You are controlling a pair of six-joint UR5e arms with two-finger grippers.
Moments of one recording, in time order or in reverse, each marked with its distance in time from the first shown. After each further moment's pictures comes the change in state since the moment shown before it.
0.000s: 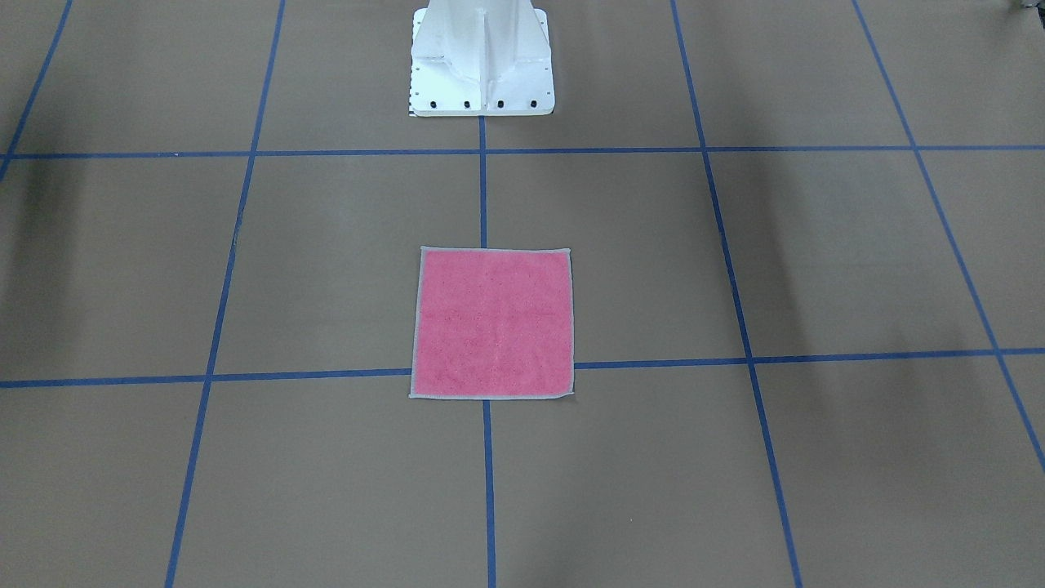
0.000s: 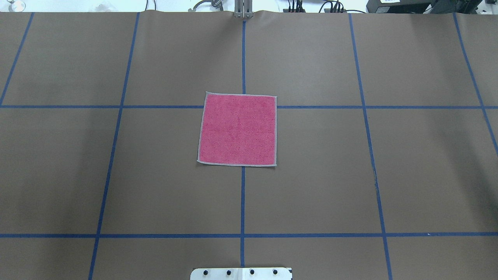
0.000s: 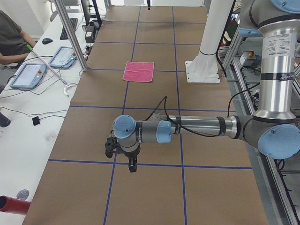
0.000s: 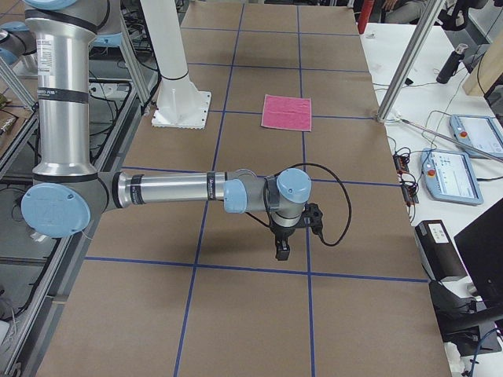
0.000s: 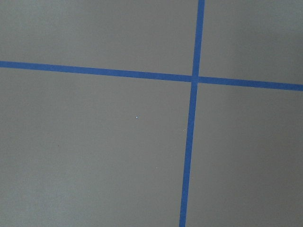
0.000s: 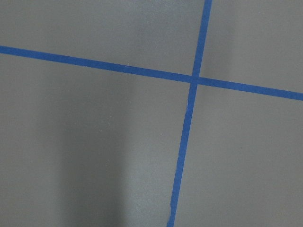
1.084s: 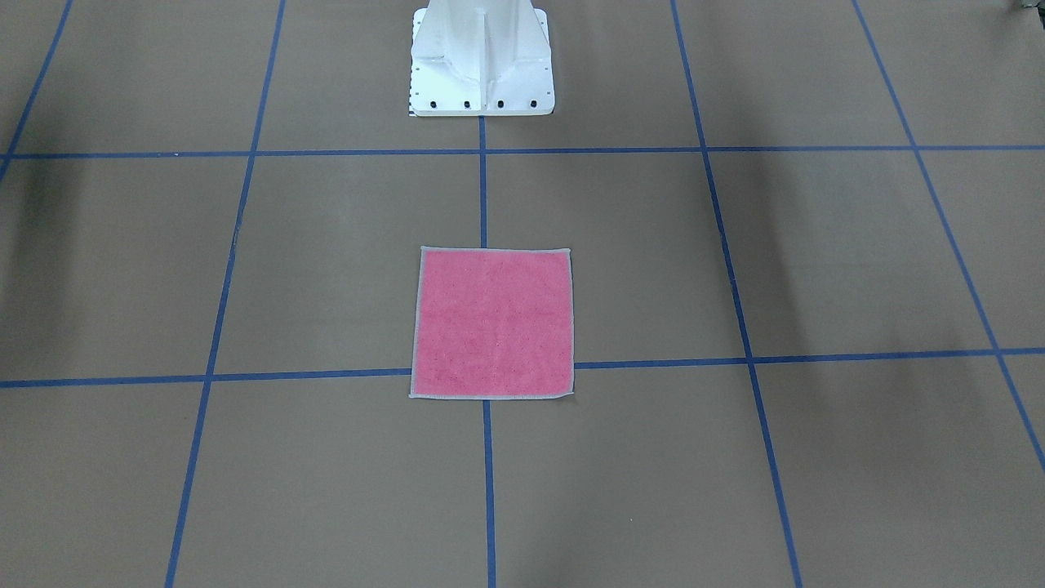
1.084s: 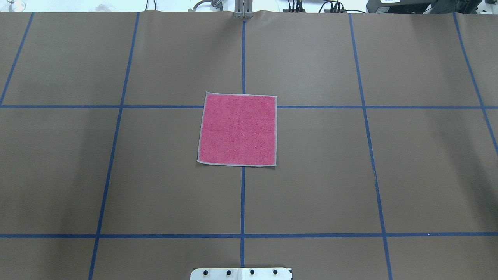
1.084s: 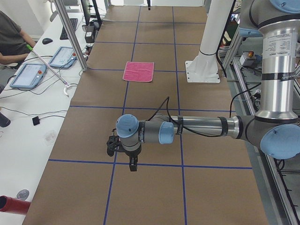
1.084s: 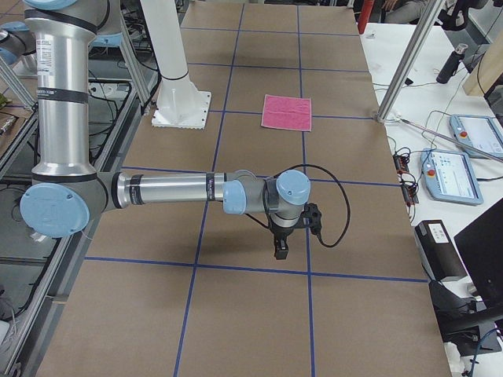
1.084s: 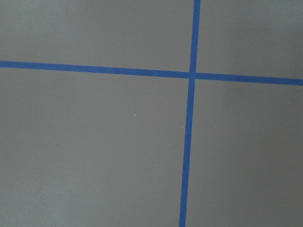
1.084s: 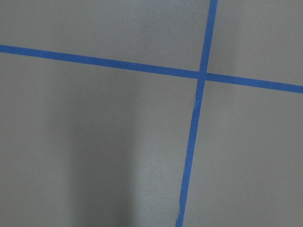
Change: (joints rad) left arm 0.012 0.027 -0.013 -0.065 -0.001 0.000; right arm 0.000 -0.004 -0.005 0.006 0.033 0.010
